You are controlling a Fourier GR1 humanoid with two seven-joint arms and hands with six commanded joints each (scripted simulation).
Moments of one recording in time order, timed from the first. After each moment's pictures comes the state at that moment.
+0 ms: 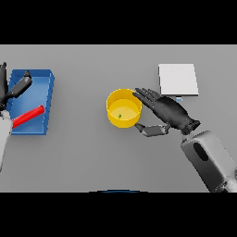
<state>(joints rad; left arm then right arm) -0.42 0.49 -0.03 -1.18 -0.39 0.09 0.45 -0.34 -0.37 0.40 -1.52 0.65 0.26 -0.08</state>
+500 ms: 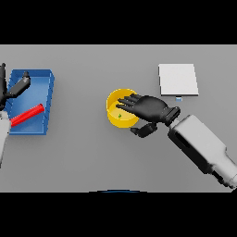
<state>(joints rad) -0.41 0.50 -0.03 -1.19 -0.39 0.08 0.45 -0.59 -0.39 0.62 -1.33 0.85 0.41 -0.17</state>
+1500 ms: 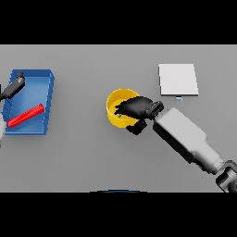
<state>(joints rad) -0.40 0.53 -0.01 -1.19 -0.38 0.08 0.43 -0.74 -0.27 0.70 -1.06 0.88 0.54 -0.11</state>
